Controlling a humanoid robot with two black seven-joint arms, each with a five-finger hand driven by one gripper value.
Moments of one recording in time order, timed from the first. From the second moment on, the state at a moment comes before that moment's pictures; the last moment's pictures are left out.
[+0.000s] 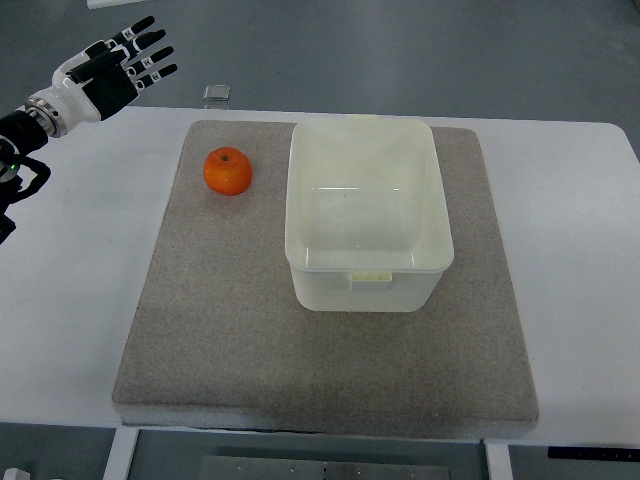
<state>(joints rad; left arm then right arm) -0.98 0.39 -0.82 -0.37 -0.03 -0.61 0.11 0.02 0.00 -0.07 0.18 0.02 -0.09 0.17</state>
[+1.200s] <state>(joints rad) -1.00 0.40 -0.82 -0.38 0.32 -0.61 0.07 0.02 0.00 -0.07 0.18 0.02 -0.09 0.17</state>
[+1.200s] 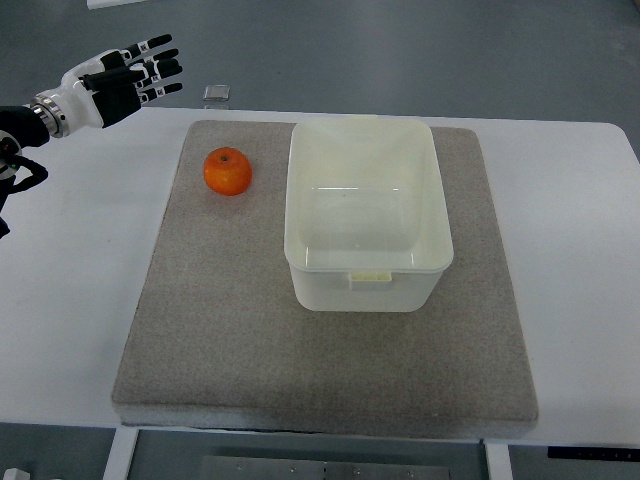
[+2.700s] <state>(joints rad) -1.04 0.42 -0.71 -0.67 1.64 -0.49 -0.20 0.02 0.00 -0.07 0.18 0.02 -0.09 0.17</state>
